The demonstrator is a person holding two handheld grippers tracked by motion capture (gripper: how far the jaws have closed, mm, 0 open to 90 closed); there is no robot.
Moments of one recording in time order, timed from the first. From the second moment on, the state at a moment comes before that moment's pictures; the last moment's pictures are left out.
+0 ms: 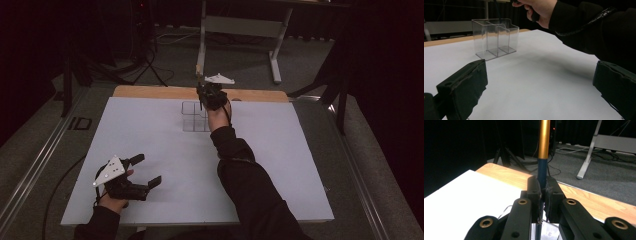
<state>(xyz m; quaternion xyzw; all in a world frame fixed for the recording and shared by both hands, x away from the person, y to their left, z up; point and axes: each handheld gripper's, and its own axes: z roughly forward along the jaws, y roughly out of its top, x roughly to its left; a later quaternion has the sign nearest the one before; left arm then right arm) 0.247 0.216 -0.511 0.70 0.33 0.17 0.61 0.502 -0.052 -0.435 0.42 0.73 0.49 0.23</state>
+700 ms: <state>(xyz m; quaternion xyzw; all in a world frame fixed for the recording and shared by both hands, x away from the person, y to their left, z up) 0.247 0.215 -0.512 0.70 0.33 0.17 0.61 0.505 -0.050 -0.459 0.45 0.74 0.45 0.20</state>
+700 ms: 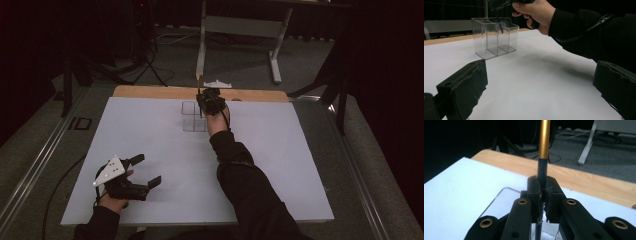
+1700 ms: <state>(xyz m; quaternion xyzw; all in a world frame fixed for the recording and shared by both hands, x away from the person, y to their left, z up) 0.248 0.215 -0.511 0.70 0.33 0.17 0.61 0.498 -0.051 -0.443 0.44 0.76 0.44 0.17</state>
